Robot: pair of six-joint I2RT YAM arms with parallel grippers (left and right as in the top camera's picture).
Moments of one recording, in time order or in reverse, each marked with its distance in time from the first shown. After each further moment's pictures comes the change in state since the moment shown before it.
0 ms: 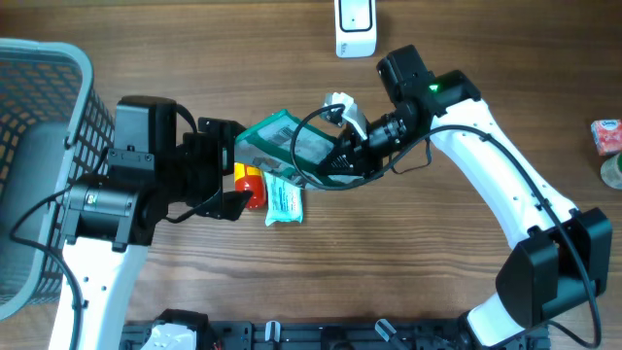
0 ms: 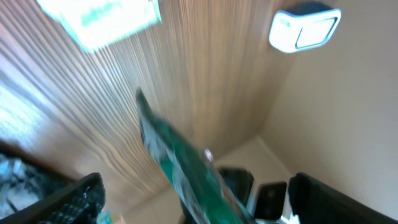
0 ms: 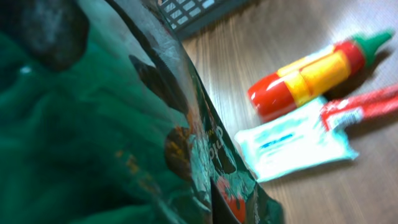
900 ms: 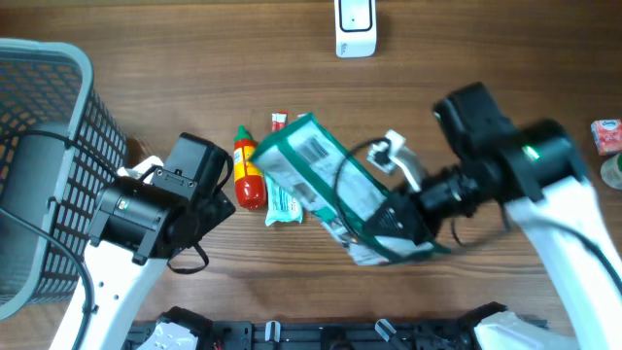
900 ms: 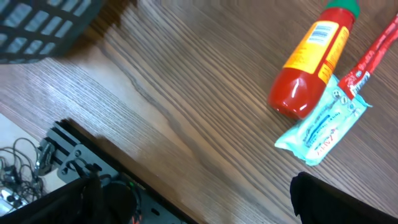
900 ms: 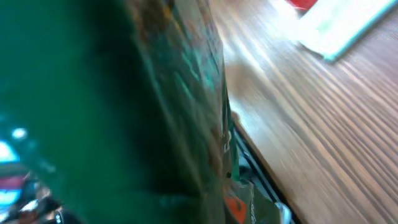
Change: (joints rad) left arm -0.222 -0.002 0.000 -0.470 -0.724 0.604; right arm 0.000 -0.454 -0.001 -0.423 0.186 0.428
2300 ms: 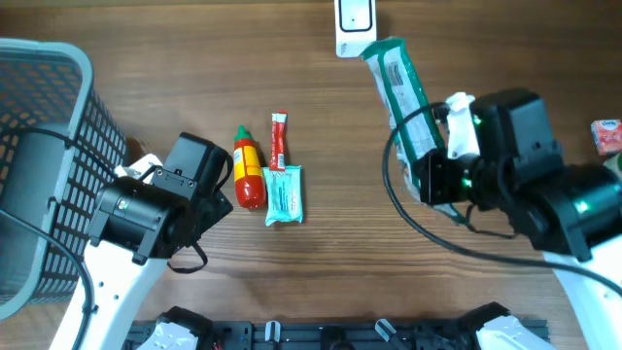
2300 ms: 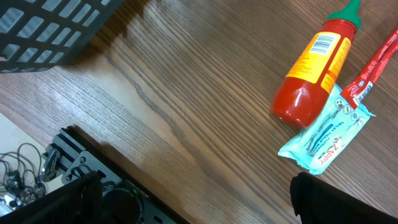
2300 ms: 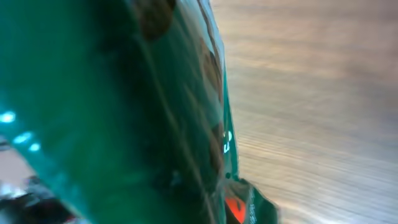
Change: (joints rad) left arm 0.000 0.000 0.000 0.004 -0.033 0.000; right arm 0.000 -0.105 0.000 0.297 0.698 0.521
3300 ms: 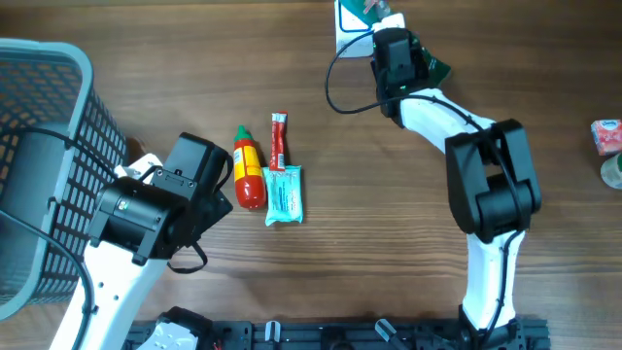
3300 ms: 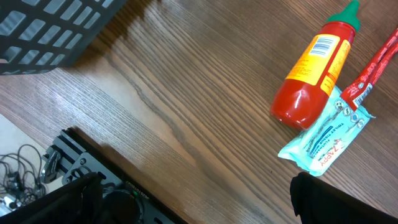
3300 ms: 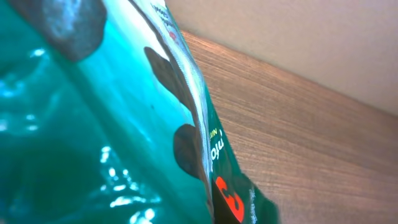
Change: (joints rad) left arm -0.001 -0.001 0.000 0.002 -0.007 0.000; right arm -0.090 1.029 -0.003 1.374 0.679 -0.512
